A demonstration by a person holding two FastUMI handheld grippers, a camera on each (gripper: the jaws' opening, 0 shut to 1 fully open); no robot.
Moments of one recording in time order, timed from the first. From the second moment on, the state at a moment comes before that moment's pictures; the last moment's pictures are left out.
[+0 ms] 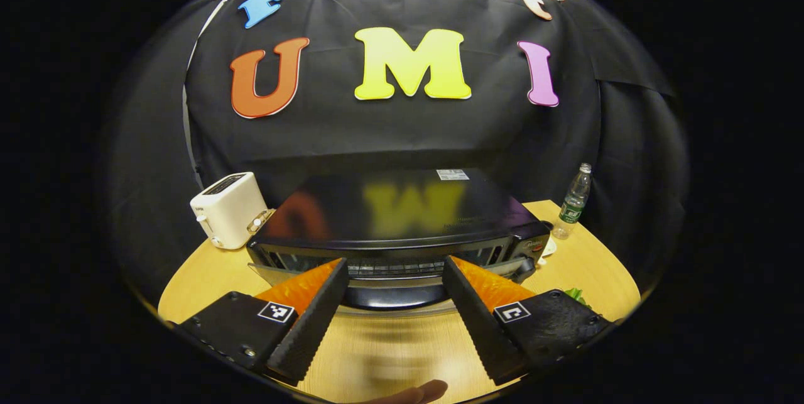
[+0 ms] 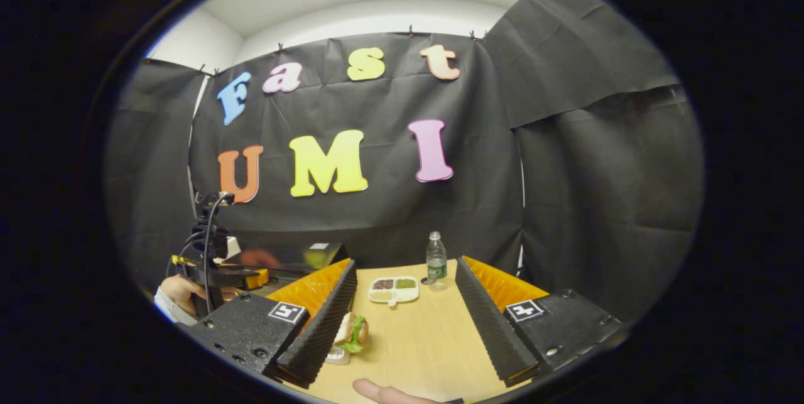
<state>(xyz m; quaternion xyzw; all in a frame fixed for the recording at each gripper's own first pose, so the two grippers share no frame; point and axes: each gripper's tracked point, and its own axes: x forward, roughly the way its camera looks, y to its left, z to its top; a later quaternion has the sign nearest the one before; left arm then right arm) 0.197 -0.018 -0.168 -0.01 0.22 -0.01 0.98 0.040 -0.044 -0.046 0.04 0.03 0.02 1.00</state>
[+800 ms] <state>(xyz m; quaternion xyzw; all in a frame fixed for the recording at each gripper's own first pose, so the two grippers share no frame) 0.086 -0.025 -0.246 -0.01 0.24 -0.01 0.97 0.037 -0.023 -0.059 0.03 0.05 0.04 1.00</state>
